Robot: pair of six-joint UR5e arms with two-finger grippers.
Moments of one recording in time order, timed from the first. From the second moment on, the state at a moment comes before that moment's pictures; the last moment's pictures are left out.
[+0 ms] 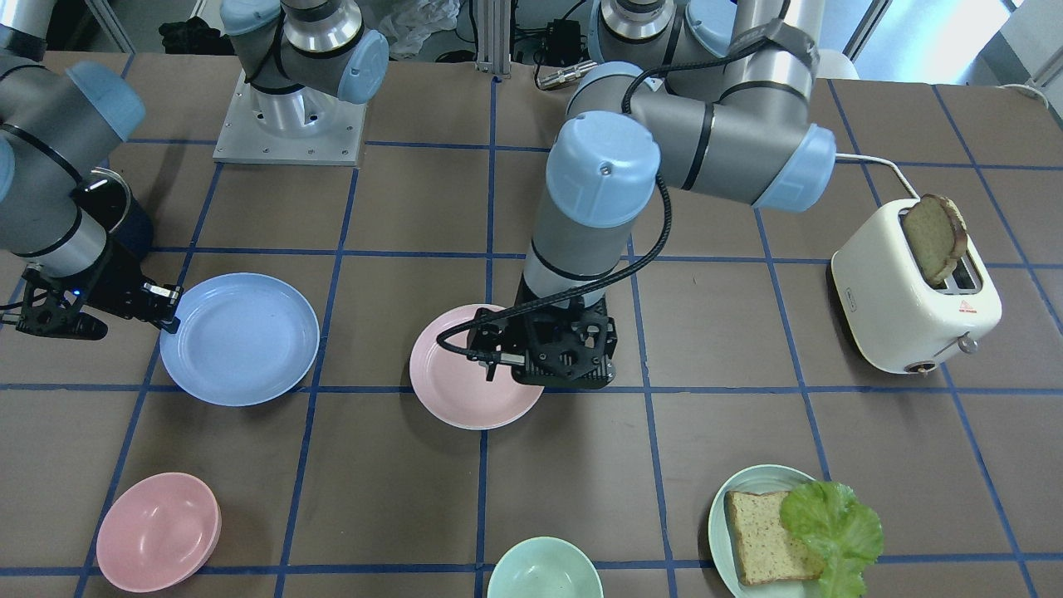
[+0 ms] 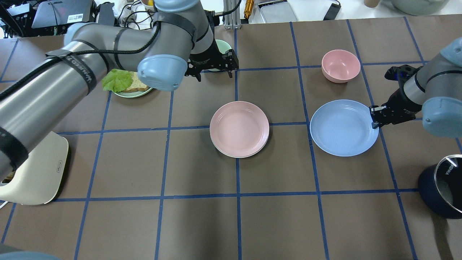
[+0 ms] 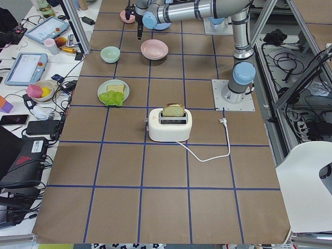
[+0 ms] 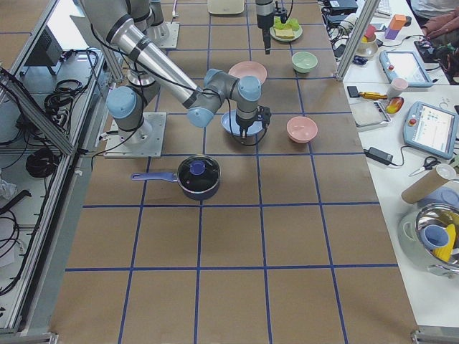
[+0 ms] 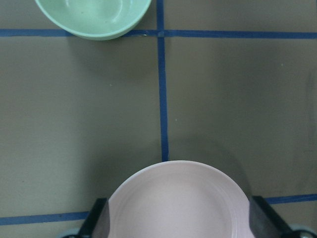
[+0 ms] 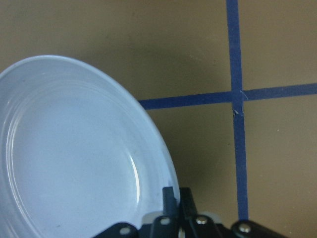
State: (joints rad) left arm -1.81 -1.92 -1.50 -1.14 1.48 -0.25; right arm 1.16 -1.42 2.02 -2.14 -1.47 -0.31
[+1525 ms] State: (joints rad) left arm -1.66 -1.62 -1.54 -1.56 1.51 -0.02; right arm 1.73 -1.37 1.91 -2.25 -1.42 0.50
